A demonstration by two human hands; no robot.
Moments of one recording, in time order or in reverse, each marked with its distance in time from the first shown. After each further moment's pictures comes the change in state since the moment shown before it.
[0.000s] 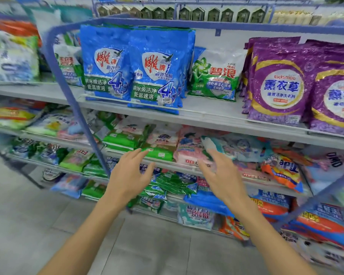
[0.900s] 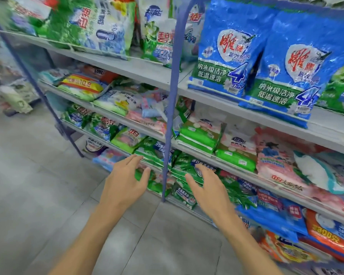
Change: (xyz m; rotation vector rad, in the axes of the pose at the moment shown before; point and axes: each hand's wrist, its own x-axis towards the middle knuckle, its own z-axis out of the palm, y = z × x) left_hand -0.040 -0.306 -0.088 -0.069 0.039 -0.279; right_hand 0.018 -0.225 0.259 0.006 -0.291 -0.021
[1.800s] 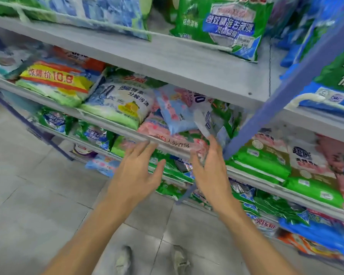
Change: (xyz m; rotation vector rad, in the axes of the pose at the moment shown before) left_hand 0.255 -0.145 0.013 -0.030 -0.184 0.129; right_hand 0.269 -0.109 0.151 0.183 0.204 0.136
